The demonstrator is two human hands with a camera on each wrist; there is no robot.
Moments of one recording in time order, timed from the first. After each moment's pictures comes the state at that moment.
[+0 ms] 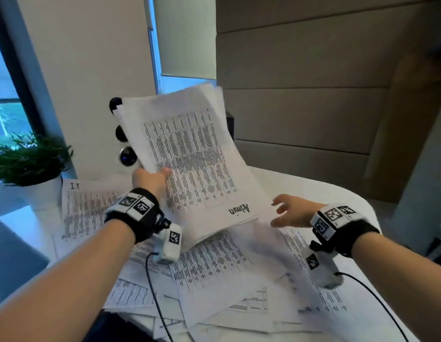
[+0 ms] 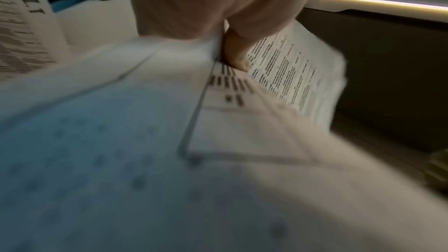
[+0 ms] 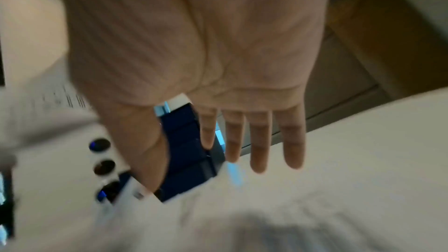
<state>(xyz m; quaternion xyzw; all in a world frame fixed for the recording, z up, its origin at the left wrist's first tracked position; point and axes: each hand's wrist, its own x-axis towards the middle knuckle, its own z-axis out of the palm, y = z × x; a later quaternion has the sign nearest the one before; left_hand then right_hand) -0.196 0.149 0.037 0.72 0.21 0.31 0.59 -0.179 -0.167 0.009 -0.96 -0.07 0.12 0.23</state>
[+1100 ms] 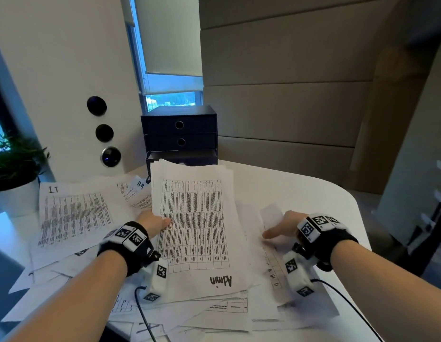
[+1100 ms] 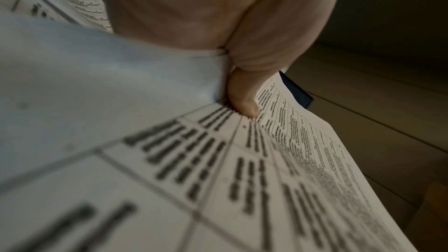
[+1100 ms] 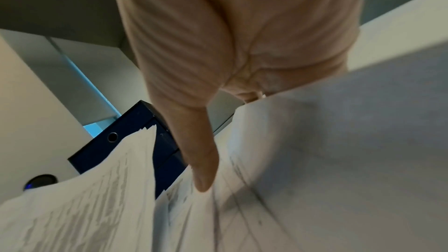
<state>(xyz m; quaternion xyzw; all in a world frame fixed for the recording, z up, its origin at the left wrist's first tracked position) -0.197 0.131 -0.044 0.90 0.20 0.00 0.38 -0.183 -0.197 -0.027 -0.95 0.09 0.17 0.23</state>
